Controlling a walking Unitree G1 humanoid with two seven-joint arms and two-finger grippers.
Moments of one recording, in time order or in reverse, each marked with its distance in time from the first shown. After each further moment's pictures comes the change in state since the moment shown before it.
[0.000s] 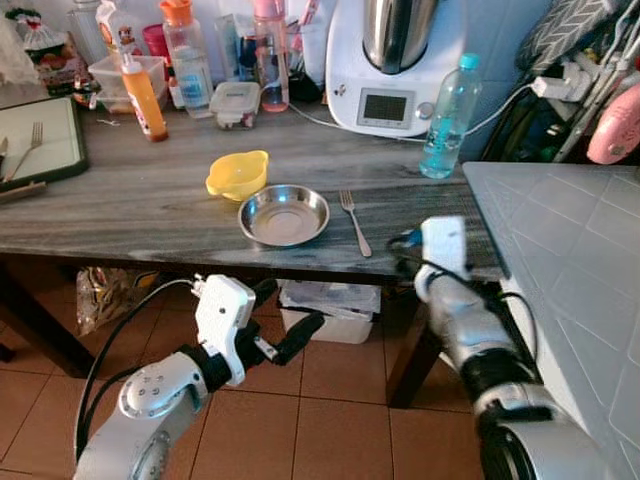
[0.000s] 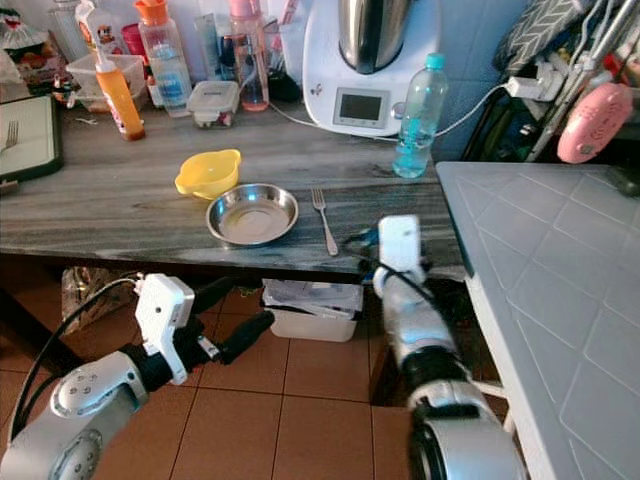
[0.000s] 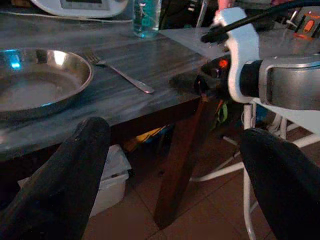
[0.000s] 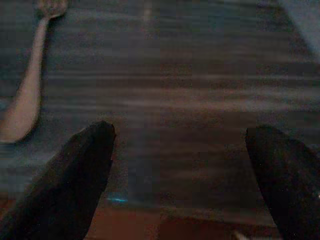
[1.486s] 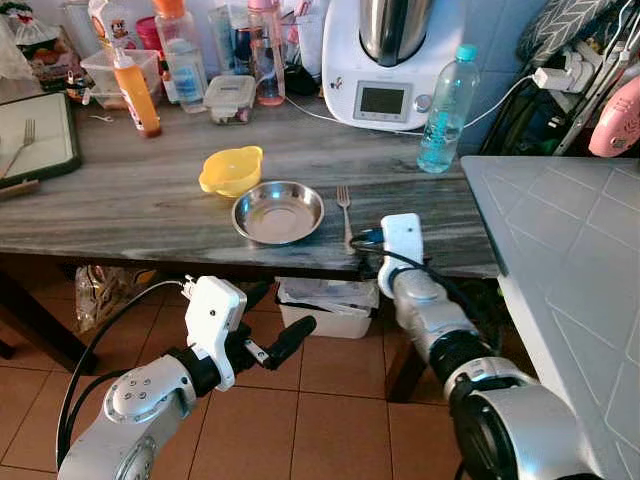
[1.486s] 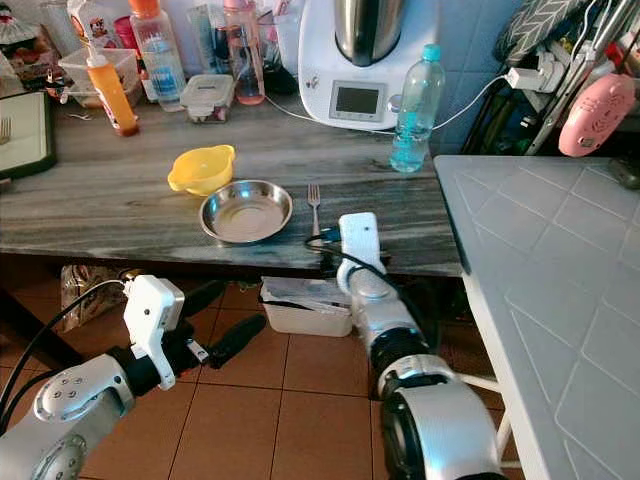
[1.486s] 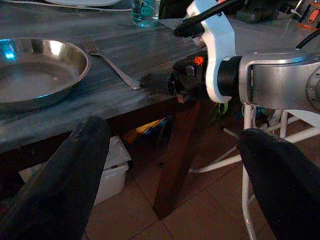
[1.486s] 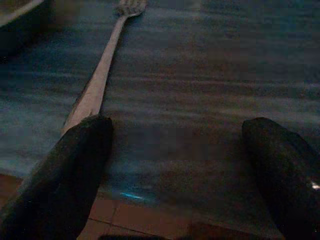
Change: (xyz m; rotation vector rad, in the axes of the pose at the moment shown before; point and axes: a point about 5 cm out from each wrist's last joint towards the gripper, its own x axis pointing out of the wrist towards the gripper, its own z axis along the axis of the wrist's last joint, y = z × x) left arm -0.010 0.001 0.003 0.003 0.025 0.011; right arm 0.000 0.052 0.008 -0.001 -0.024 0.188
